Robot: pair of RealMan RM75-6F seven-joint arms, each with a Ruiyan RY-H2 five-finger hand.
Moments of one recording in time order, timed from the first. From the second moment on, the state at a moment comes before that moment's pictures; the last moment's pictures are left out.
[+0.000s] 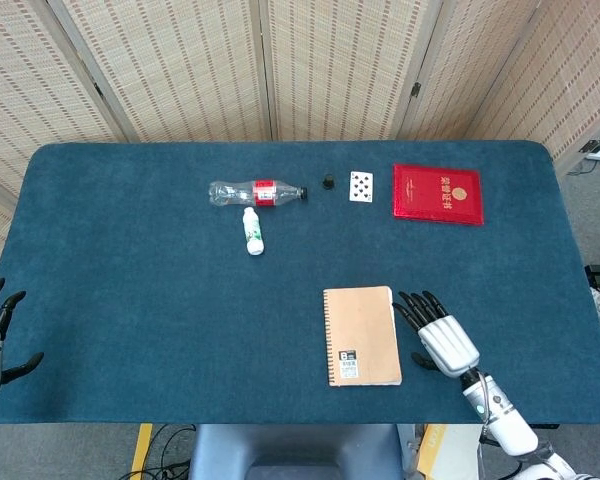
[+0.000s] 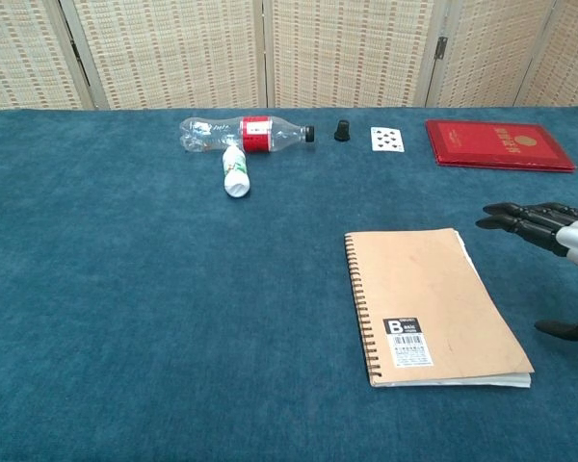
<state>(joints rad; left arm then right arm) -0.09 -1.13 -0.10 -1.61 1.42 1.53 0.16 0.34 -1.55 -0.02 -1.17 -1.69 1.23 0.00</state>
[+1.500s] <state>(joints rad) -0.07 -1.11 -0.10 -1.63 1.42 1.55 0.13 0.40 -1.73 -0.03 -0.95 -1.68 1.29 0.24</state>
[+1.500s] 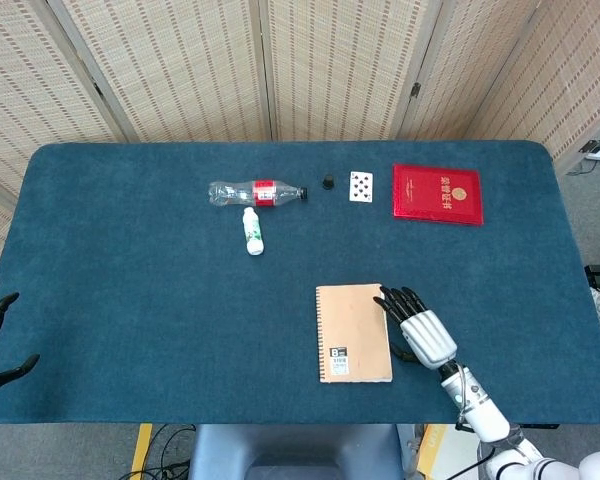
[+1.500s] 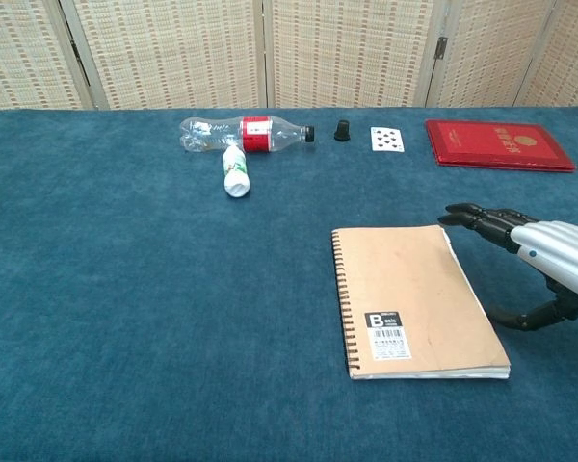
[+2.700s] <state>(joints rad) 0.05 -1.04 -0.21 -1.69 1.30 1.72 -0.09 0.89 -2.11 0.19 -0.72 -1.65 1.11 0.25</state>
